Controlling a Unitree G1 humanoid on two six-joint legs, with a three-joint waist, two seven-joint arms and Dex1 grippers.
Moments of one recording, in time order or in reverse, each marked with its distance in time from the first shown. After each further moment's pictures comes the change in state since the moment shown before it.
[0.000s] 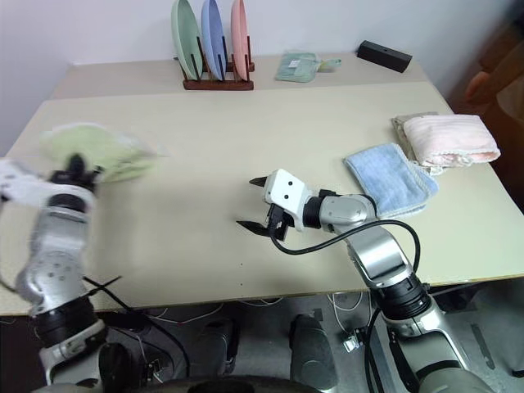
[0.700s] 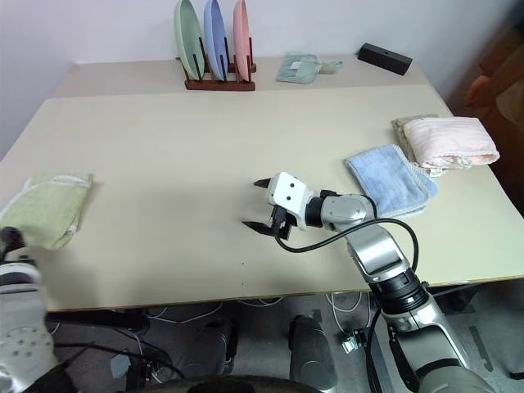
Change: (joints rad) left arm 0.367 -0.084 0.145 -0.189 -0.116 -0.068 0.185; right arm -0.013 -0.005 0.006 0.132 -0.030 -0.106 0.032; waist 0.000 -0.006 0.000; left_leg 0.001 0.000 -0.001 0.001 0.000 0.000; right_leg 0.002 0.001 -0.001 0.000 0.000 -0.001
